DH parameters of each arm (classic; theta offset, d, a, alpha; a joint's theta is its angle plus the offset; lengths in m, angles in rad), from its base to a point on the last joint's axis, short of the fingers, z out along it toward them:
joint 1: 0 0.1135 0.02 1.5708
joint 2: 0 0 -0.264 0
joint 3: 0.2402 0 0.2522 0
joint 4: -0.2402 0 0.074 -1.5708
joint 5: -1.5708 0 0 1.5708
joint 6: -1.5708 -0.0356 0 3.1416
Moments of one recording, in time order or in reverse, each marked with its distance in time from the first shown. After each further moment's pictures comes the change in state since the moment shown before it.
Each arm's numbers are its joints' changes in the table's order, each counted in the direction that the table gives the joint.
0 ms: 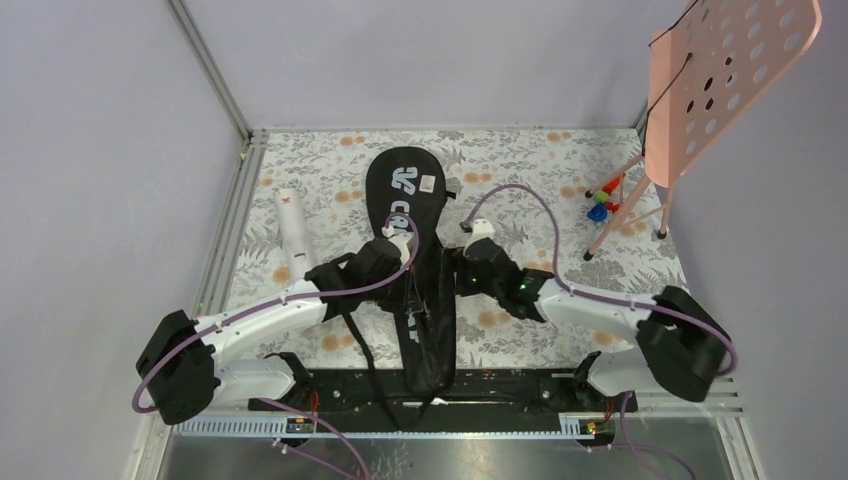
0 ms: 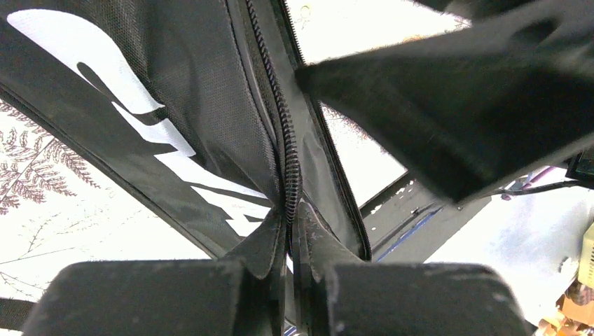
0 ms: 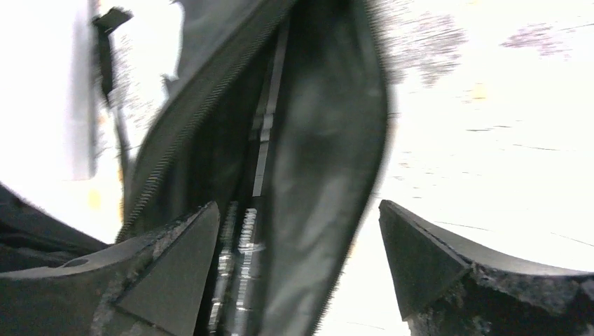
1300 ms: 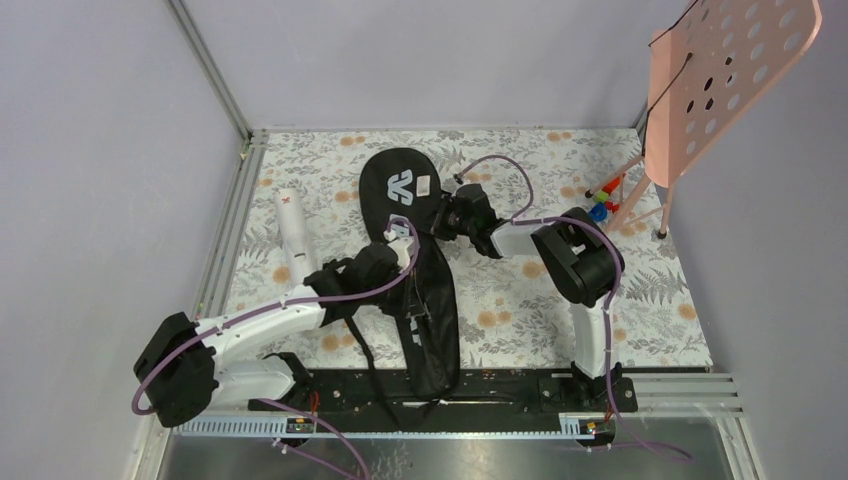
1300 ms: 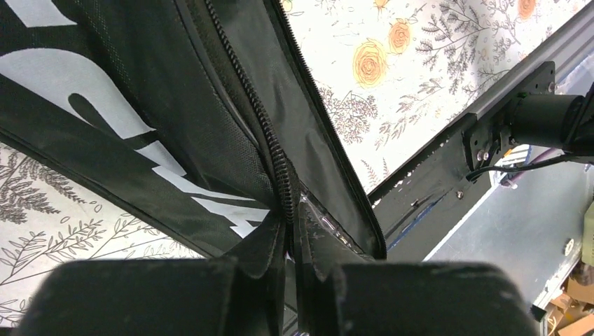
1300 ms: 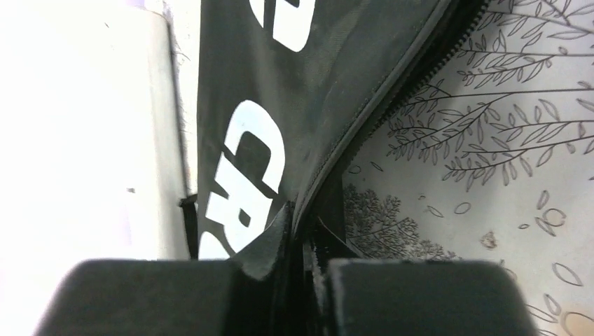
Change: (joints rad) left arm 0.006 0.015 -0.063 0.093 -0.043 -0.032; right arm -0.305 -0.663 0.419 0.383 0.375 -0.275
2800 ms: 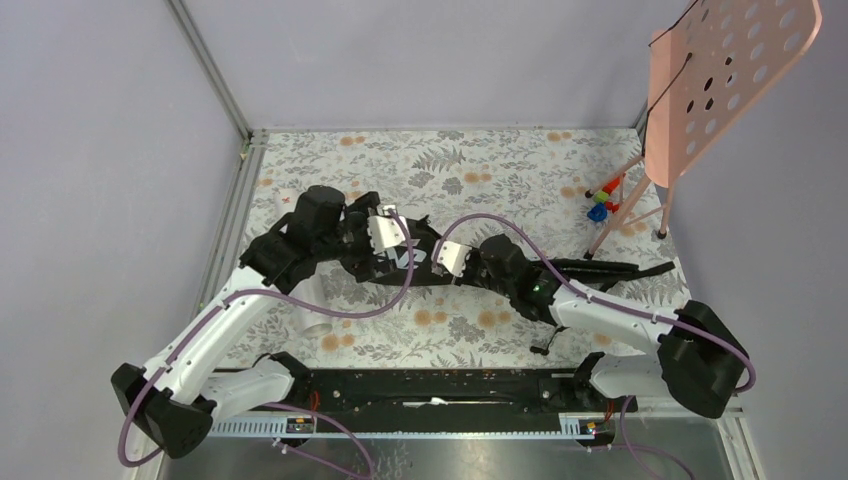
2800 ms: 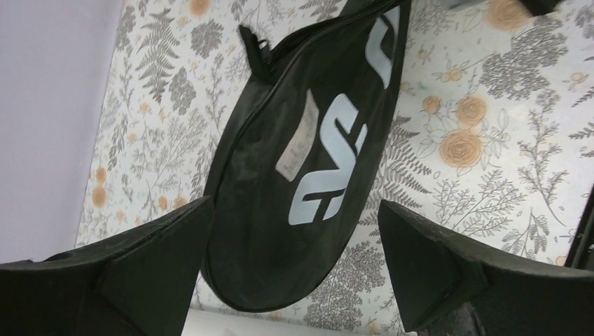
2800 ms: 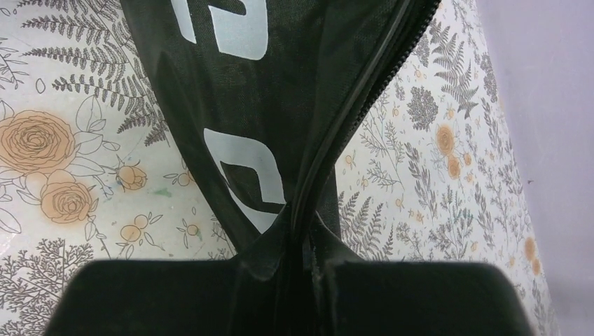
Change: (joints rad) left arm 0.253 0.124 0.417 -0.380 -0.131 -1.357; right arm 0.255 0.795 -0.443 -0.377 -0.298 1.554
